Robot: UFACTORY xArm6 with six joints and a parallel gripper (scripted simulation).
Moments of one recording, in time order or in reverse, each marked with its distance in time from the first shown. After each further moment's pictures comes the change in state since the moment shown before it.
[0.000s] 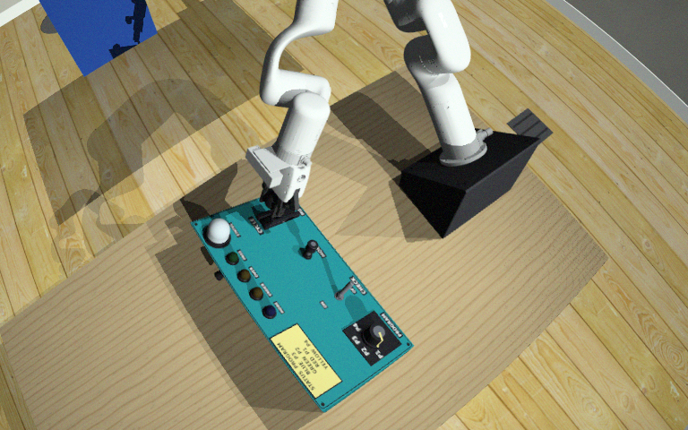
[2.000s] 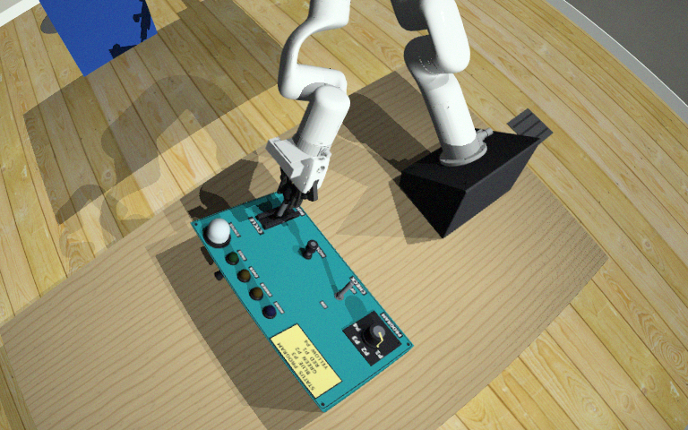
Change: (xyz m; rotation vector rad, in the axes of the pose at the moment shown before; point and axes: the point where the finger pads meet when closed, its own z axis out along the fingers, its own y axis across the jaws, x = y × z) arm -0.048 0.000 -0.008 0.000 0.001 0.000
